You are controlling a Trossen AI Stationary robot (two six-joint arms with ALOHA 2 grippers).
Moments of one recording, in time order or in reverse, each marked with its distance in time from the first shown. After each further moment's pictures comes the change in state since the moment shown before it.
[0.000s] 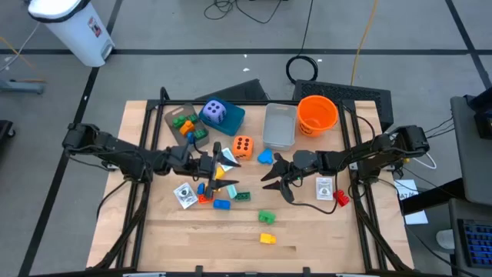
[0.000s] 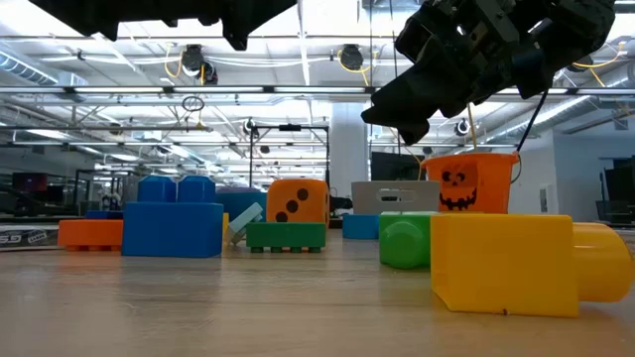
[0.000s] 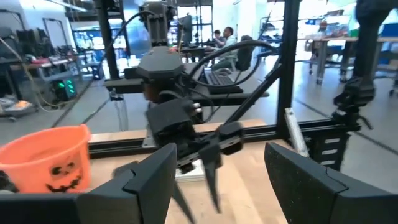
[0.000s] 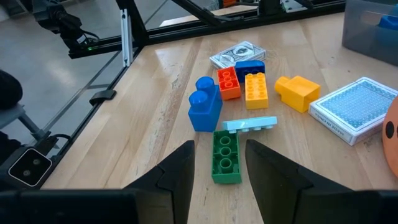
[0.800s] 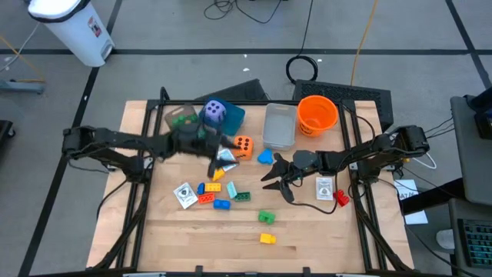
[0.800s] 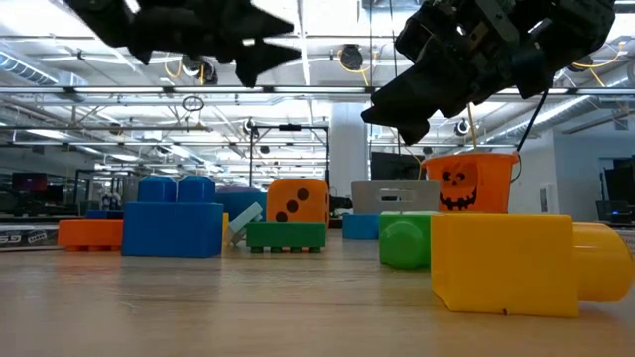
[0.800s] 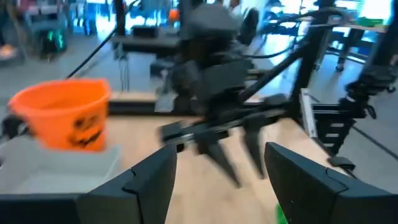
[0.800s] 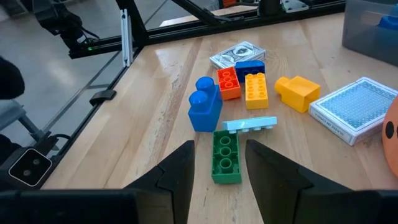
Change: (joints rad) left arm 0.281 -0.012 0.037 -0.184 0.278 -0.074; right arm 0.000 0.000 0.000 0.000 0.000 0.000
